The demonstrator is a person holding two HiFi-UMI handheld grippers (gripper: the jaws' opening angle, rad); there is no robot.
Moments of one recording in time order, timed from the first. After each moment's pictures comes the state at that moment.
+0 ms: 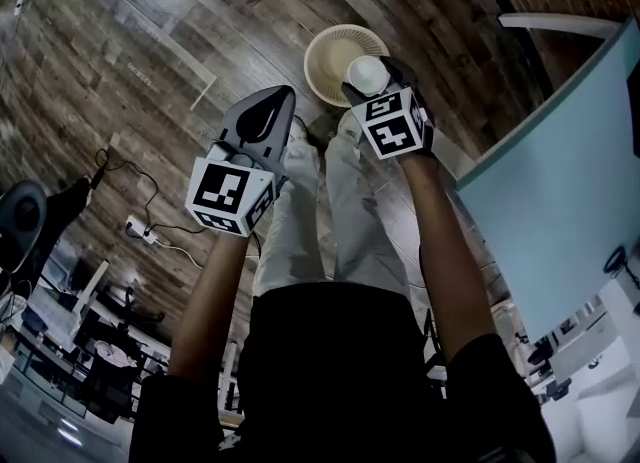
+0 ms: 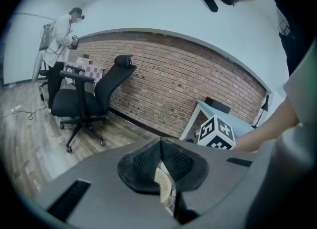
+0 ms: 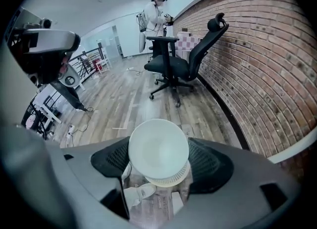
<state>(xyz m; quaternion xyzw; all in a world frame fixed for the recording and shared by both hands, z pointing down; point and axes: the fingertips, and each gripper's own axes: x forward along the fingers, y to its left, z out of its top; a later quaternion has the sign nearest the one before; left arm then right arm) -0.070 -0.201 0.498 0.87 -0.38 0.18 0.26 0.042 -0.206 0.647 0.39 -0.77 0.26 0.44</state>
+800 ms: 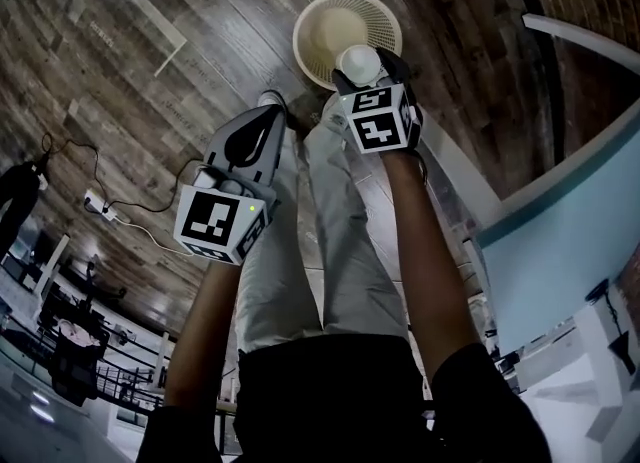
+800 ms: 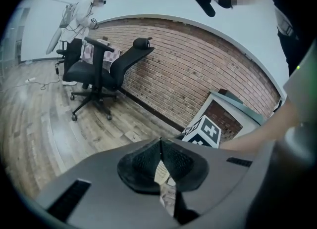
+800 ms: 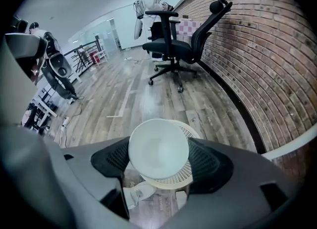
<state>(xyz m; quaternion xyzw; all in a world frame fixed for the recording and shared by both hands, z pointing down) -0.082 -0.138 0.642 0.82 -0.42 0.19 0.35 0.034 -0.179 0.804 0.38 -0.75 0.27 0.47</state>
